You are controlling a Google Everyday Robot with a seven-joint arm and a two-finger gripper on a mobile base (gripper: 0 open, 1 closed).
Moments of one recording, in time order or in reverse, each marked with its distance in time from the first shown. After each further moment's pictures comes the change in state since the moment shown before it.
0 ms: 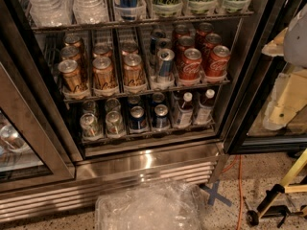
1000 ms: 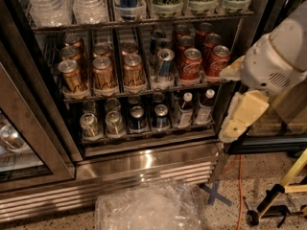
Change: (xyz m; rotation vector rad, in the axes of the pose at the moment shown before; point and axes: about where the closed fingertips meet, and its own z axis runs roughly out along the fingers) arm -0.050 0.021 0.063 -0.154 -0.234 -0.001
